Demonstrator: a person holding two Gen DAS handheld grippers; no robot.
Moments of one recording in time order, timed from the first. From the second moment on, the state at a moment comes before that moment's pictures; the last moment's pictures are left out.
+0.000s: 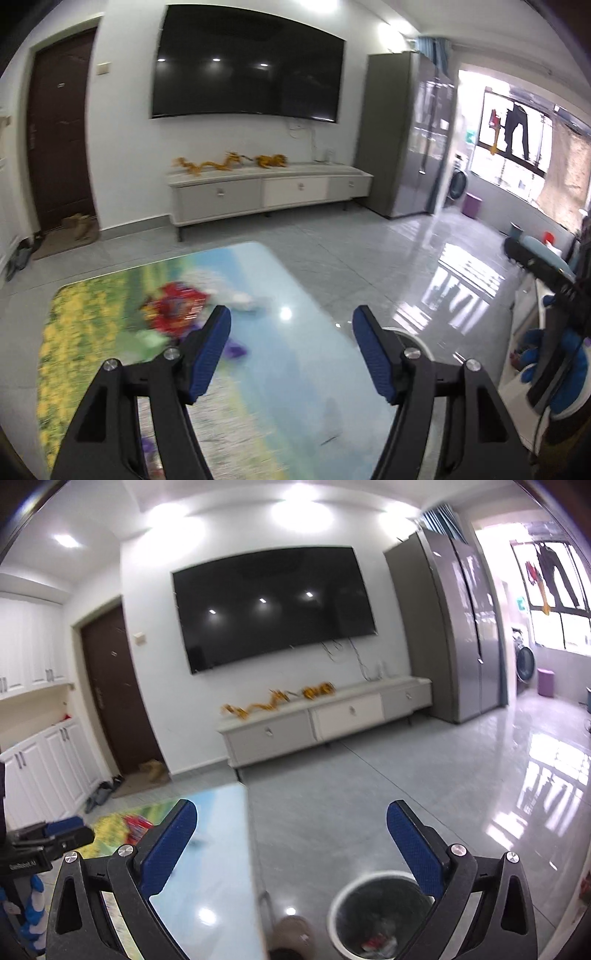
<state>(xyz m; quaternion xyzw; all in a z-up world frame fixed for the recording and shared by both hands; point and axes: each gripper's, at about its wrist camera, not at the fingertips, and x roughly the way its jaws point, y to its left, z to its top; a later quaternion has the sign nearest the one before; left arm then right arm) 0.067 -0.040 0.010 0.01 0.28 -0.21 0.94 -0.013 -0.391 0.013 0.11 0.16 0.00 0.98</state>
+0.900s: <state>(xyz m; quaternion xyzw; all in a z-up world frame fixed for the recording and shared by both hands) 0.176 0.122 -0.134 0.09 0.42 -0.19 0.88 0.154 -0.167 -0.085 -0.03 0.37 0.23 0.90</state>
